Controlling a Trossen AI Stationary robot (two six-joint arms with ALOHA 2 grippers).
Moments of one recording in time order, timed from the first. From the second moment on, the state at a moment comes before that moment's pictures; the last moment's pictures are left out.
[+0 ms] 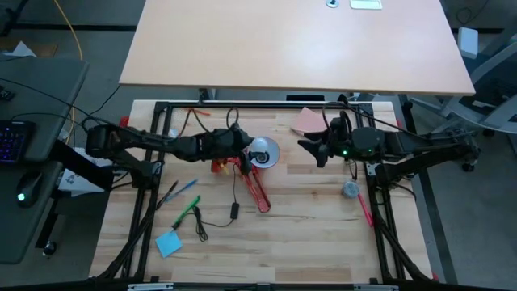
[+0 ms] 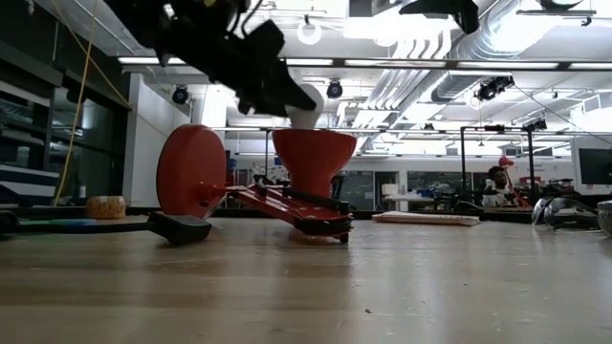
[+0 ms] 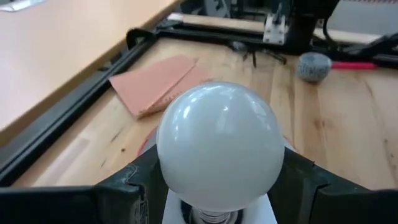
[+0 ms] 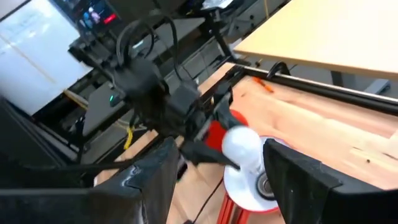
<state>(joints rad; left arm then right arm) 0.13 1.51 0.82 0.28 -0.19 -0.04 0.11 0.99 0.97 -0.26 0.46 0.69</state>
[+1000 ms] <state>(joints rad) 0.12 1.63 0.83 0.36 -0.19 0.05 0.11 0.99 0.97 -0.21 0.48 0.65</state>
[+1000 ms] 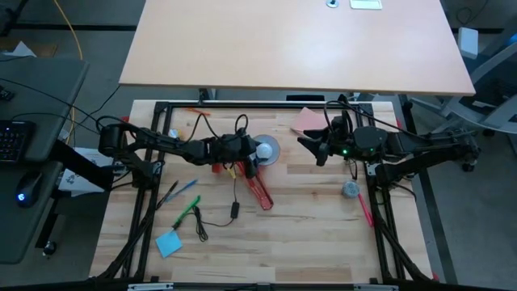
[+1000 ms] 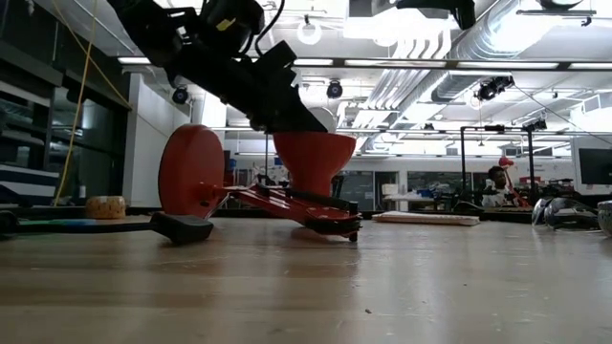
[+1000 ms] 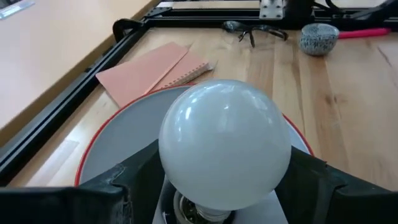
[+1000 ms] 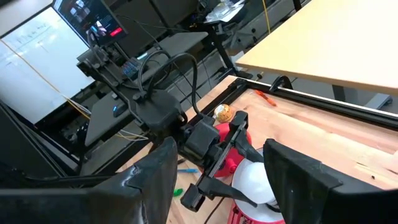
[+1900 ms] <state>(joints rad) 0.12 1.63 0.82 0.36 -0.28 0.08 0.11 0.99 0.97 -0.21 0.48 0.65</state>
